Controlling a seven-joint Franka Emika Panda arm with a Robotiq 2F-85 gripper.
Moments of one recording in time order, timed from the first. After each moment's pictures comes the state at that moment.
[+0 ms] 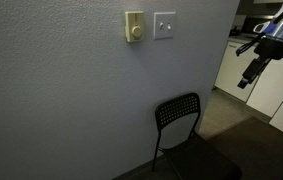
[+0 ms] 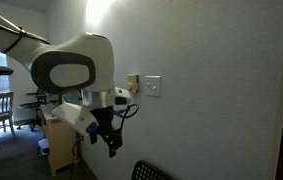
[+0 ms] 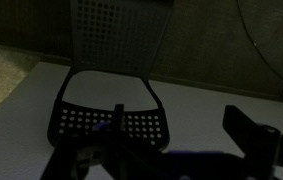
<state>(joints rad) 0.14 -0.38 -0.08 -2.55 0.19 2.32 -0.25</state>
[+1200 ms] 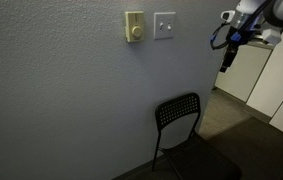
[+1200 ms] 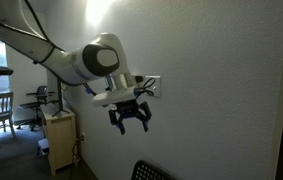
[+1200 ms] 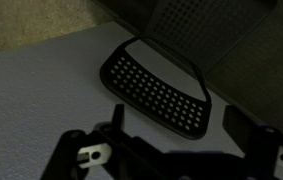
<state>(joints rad) 0.10 -0.12 0.01 -2.22 -0.24 2.31 -0.30</state>
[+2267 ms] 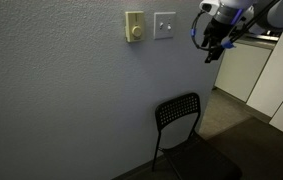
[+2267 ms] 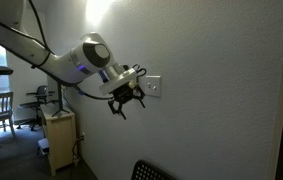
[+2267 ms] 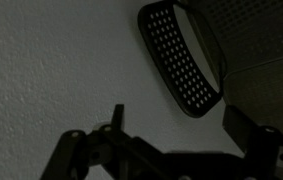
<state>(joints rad) 0.13 -0.07 0.11 -2.12 -0.50 2.40 -0.48</state>
